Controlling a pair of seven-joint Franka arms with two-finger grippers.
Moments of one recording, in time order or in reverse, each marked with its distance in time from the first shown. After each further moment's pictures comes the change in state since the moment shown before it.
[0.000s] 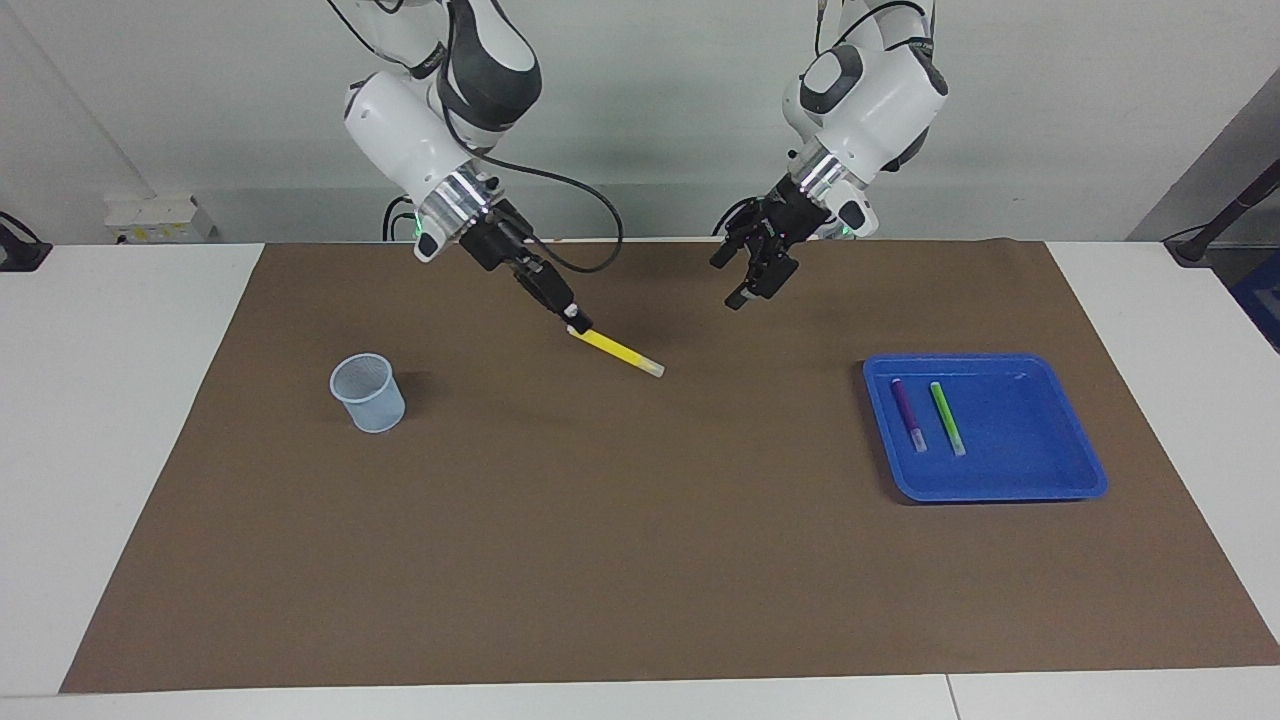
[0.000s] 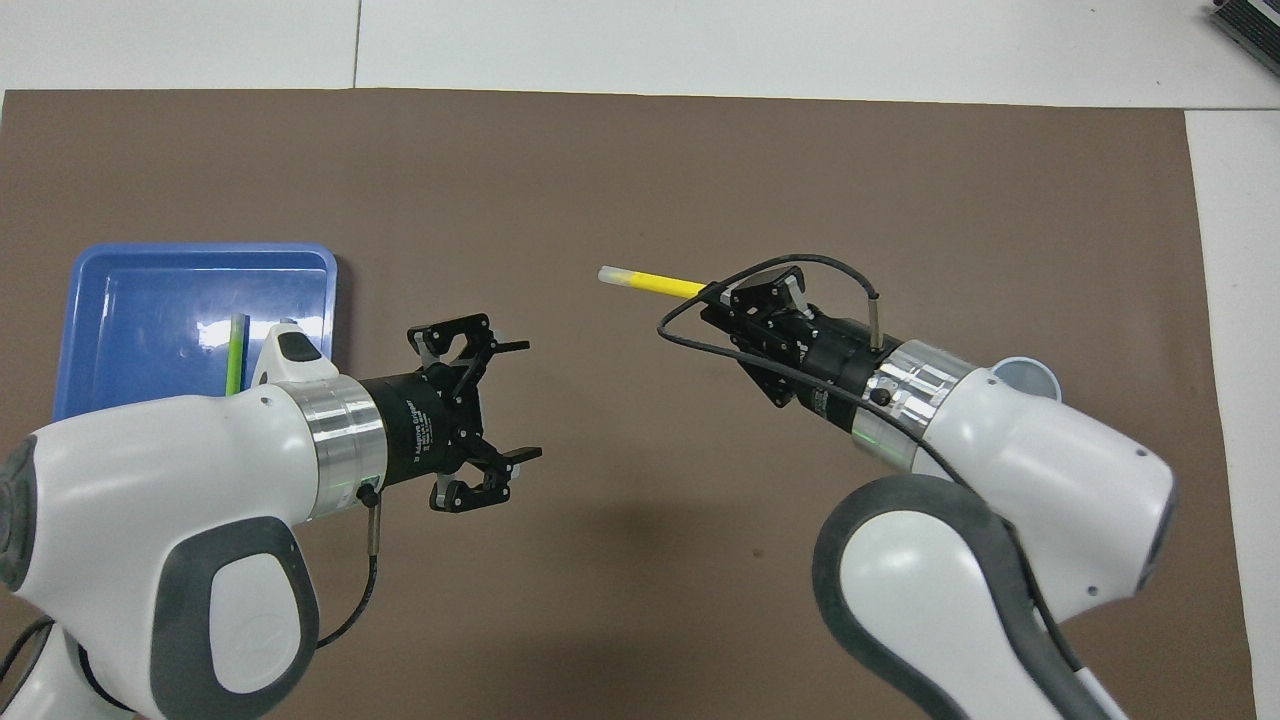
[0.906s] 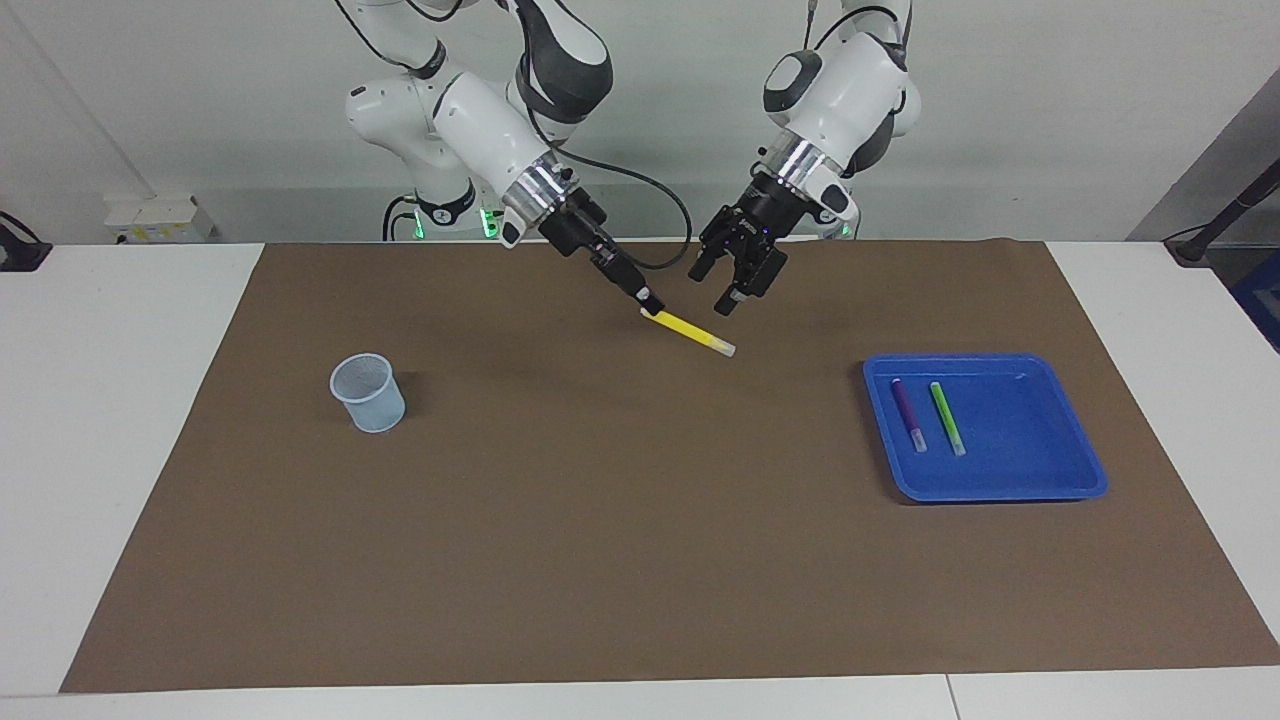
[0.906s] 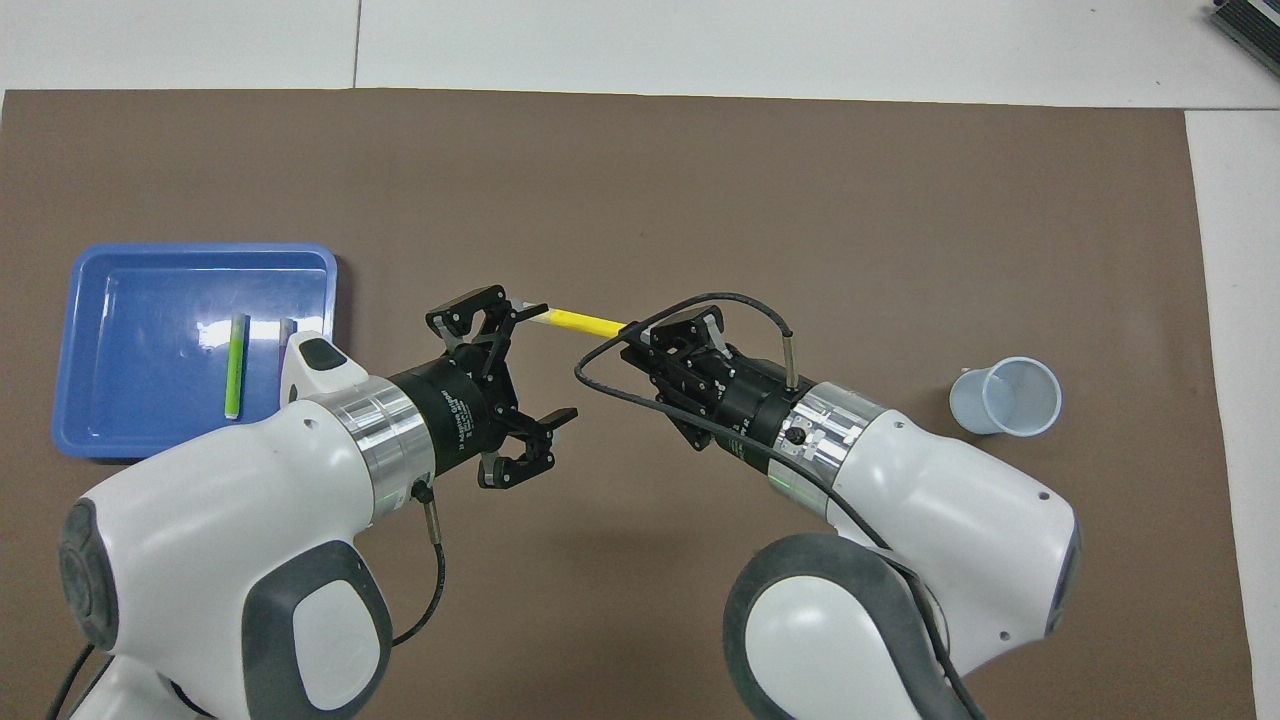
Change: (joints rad) left arm -0.001 0.037 -0.084 -0.003 0.000 0.250 -0.101; right arm 0.108 0.006 -0.001 0.016 0.026 0.019 0.142
